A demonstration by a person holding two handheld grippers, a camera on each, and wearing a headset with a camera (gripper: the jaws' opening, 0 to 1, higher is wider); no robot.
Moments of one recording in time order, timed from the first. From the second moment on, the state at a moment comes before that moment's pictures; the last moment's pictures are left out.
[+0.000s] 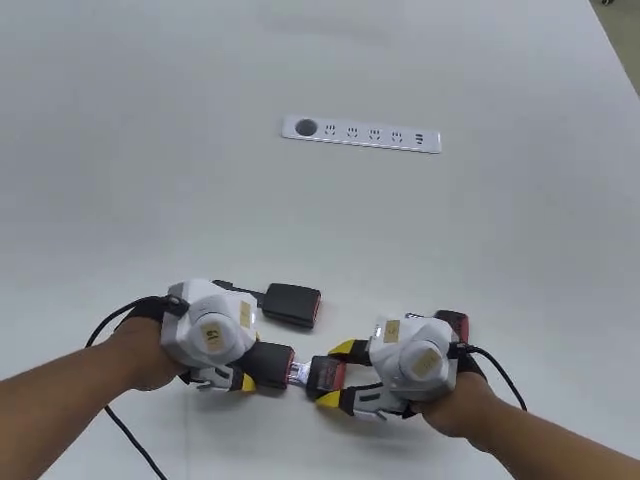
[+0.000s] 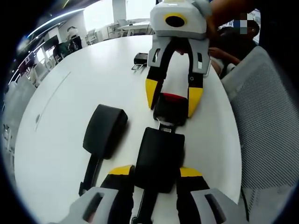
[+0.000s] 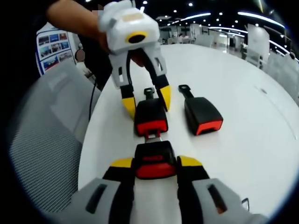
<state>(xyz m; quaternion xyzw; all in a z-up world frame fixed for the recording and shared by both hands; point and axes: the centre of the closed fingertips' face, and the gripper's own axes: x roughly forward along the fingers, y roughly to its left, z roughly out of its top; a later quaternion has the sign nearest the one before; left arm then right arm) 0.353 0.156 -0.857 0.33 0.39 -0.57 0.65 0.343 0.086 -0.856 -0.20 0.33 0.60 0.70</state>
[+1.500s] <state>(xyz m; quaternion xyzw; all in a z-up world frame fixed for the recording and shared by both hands) 0.350 0.155 -0.855 0.31 0.35 -0.62 0.63 0.343 0.100 -0.855 -0.21 0.31 0.60 0.71</state>
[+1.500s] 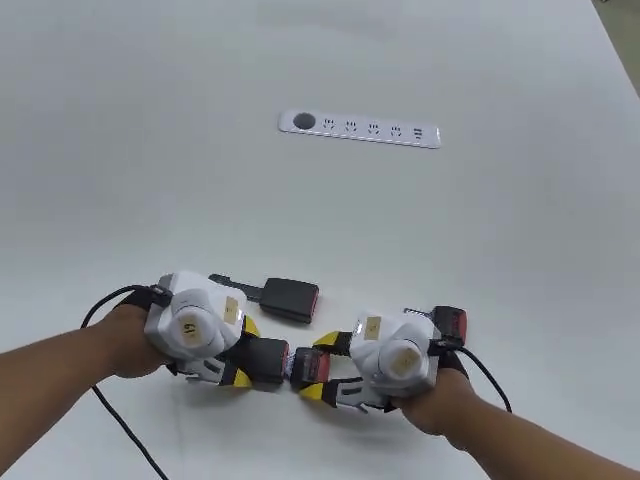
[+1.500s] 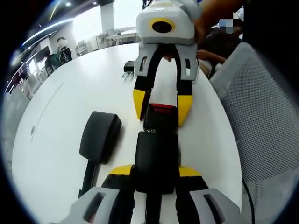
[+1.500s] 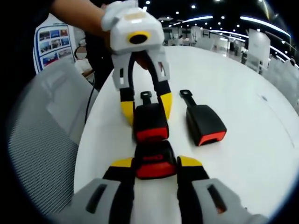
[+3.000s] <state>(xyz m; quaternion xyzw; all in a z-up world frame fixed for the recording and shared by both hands) 0.349 0.155 -0.855 0.26 0.32 -0.66 0.63 0.344 0.098 -0.854 -0.15 0.29 0.59 0.74</state>
